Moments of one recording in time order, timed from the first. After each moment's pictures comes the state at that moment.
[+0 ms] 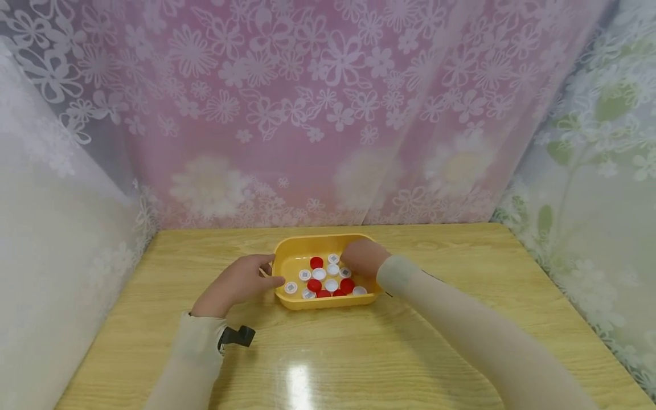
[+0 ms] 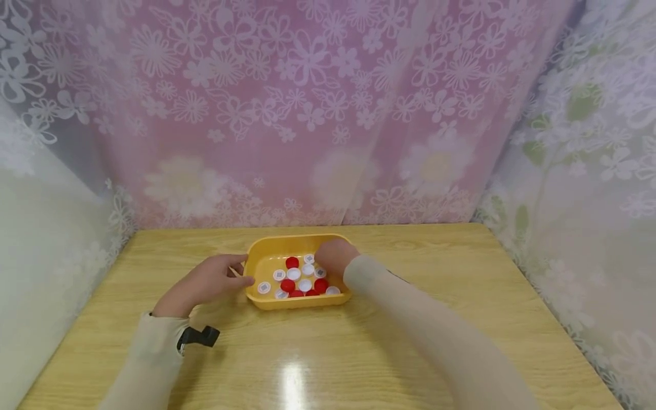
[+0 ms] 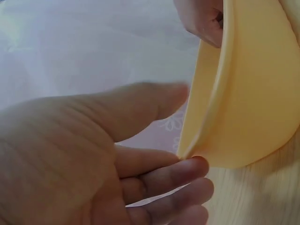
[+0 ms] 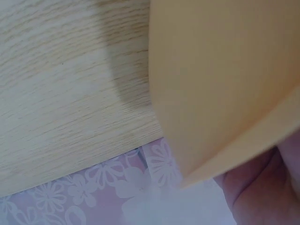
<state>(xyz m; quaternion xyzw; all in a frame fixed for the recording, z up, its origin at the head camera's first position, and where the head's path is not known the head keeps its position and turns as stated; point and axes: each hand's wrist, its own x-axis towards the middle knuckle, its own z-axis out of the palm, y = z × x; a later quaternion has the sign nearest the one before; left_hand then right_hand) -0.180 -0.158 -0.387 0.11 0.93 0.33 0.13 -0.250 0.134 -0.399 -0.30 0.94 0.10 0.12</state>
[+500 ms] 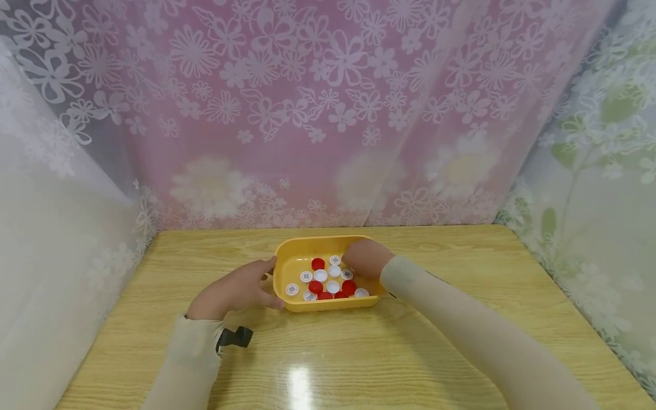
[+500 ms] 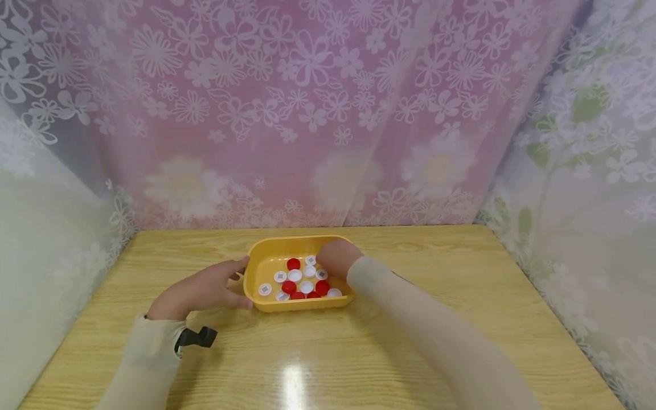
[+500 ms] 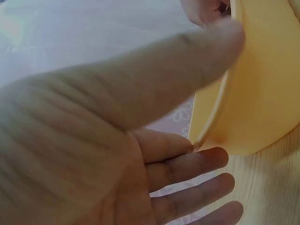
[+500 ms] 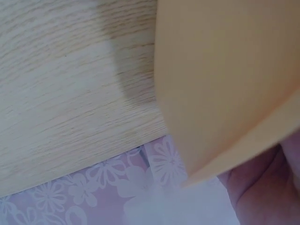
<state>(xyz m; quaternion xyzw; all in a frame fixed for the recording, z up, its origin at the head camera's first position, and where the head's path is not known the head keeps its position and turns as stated) -0.176 -0.165 -0.386 0.15 0.90 0.36 0.20 -0.251 0.134 -0.396 -0.33 0.93 0.11 0.10</state>
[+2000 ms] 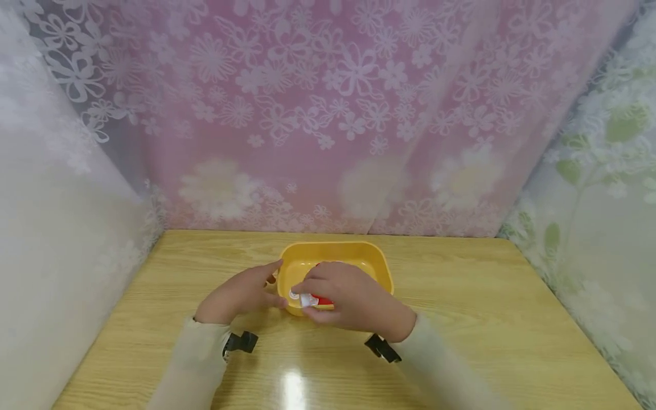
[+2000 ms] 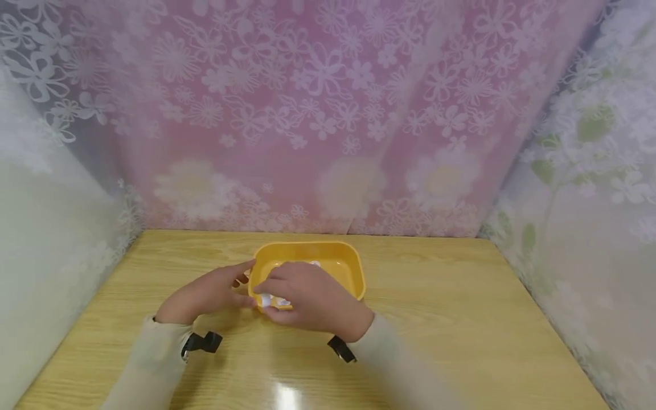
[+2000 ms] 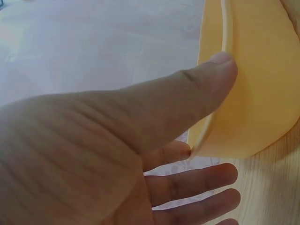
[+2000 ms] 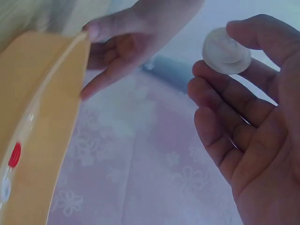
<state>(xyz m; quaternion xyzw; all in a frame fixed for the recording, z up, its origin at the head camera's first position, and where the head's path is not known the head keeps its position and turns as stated) -0.166 -0.163 -0.384 0.12 0.93 0.31 0.17 -0.145 0.090 -0.335 -0.56 0.79 -0.17 -0.20</state>
